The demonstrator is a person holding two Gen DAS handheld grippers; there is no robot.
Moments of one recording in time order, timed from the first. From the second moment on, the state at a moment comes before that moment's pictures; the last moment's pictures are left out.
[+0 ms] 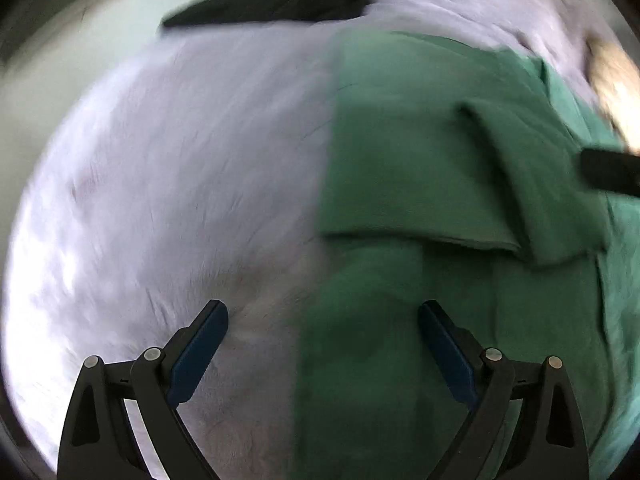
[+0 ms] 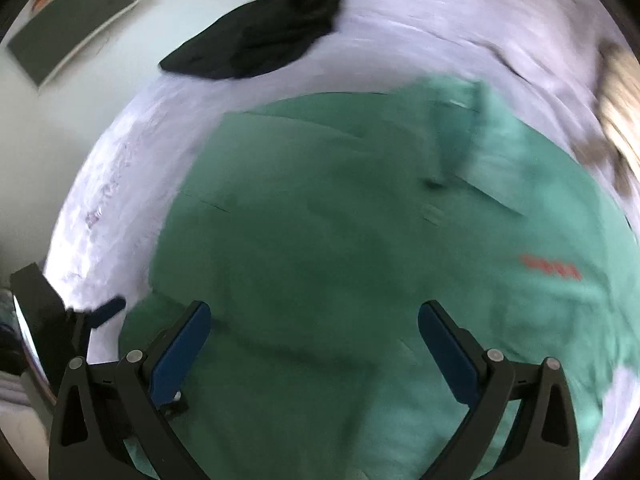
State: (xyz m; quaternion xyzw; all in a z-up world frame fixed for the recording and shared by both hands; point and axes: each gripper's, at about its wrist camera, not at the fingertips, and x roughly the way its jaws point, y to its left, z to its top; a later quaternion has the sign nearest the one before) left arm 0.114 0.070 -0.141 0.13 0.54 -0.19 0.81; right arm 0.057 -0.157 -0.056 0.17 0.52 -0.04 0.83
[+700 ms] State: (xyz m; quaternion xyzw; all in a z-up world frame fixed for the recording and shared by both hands) left arm 0.113 0.063 -0.107 0.12 0.56 -0.25 0.78; right arm -0.054 -0.370 -0.119 0.50 0.41 -0.17 0.74
